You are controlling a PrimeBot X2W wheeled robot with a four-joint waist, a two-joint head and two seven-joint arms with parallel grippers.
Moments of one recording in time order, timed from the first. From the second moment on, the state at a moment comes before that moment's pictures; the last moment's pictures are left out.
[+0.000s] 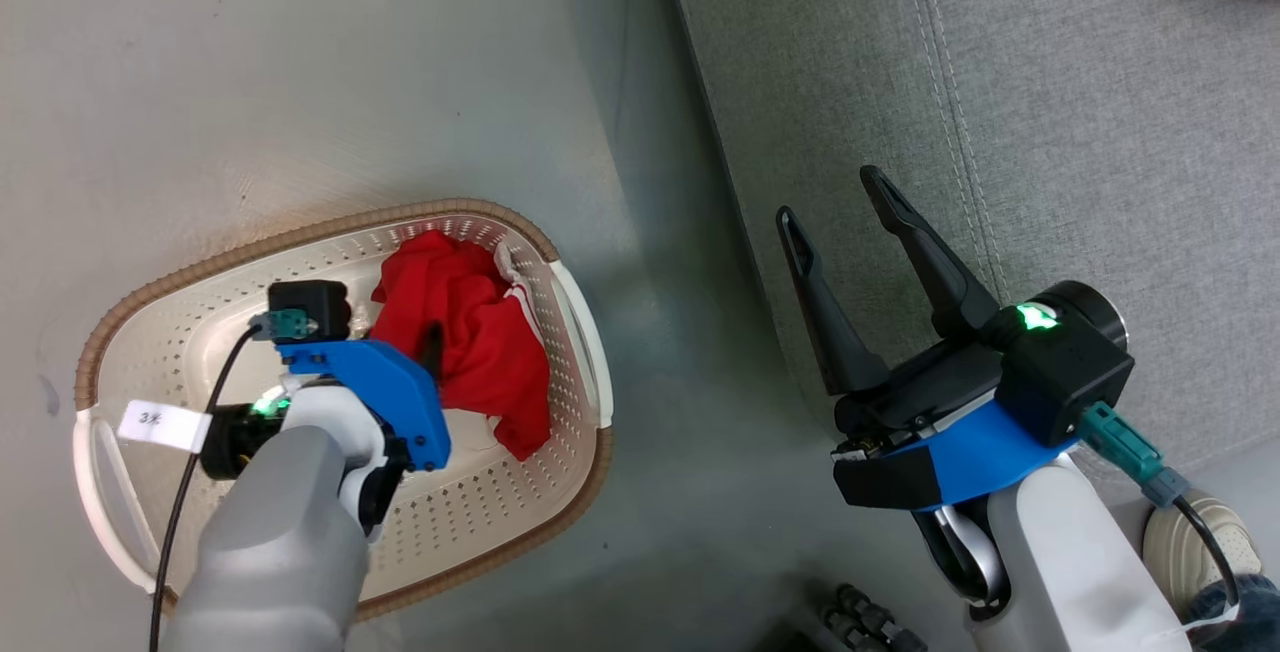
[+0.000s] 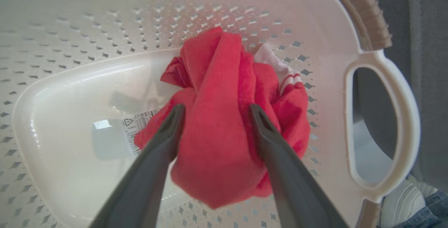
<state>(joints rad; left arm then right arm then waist) -0.72 0.12 -0.36 1.14 -0.52 -0.13 0.00 -0.35 -0.05 0.27 0.02 0.13 0.13 -0.19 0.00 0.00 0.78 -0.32</state>
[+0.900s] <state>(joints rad) -0.66 0.16 -0.61 1.06 -0.77 -0.13 0.04 -0.36 -0.05 0.27 0.09 0.14 0.13 -0.20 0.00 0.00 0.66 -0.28</state>
